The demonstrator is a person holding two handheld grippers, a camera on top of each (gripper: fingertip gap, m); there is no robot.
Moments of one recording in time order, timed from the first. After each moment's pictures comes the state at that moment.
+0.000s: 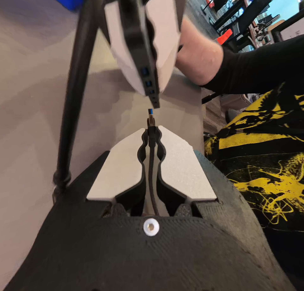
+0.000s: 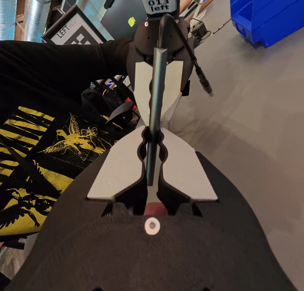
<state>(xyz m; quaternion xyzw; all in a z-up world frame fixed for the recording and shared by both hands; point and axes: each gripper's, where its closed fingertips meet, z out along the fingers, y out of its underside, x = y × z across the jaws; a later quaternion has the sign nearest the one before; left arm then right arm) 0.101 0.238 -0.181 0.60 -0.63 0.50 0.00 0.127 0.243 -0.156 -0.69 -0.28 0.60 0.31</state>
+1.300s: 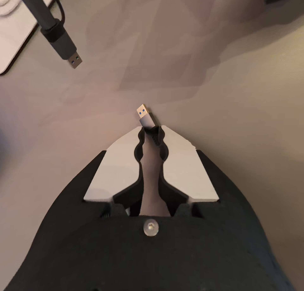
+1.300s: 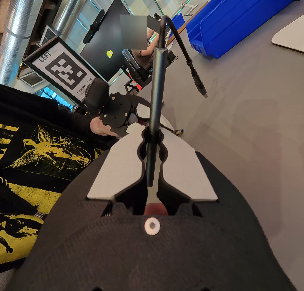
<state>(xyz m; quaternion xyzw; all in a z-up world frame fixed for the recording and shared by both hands) 0.076 0.260 -0.268 0.76 -0.58 0.07 -0.29 0.172 0.242 -0.174 -0.70 -0.20 0.57 0.37</state>
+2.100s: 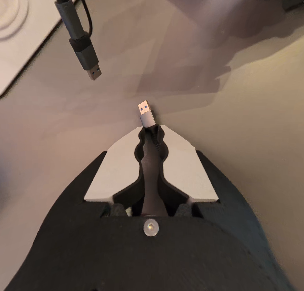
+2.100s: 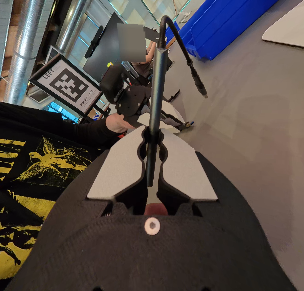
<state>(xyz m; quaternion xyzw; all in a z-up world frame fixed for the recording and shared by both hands) 0.076 0.292 -0.267 0.72 -0.61 0.14 -0.30 0.174 0.251 -0.176 -0.70 -0.16 0.59 0.37</state>
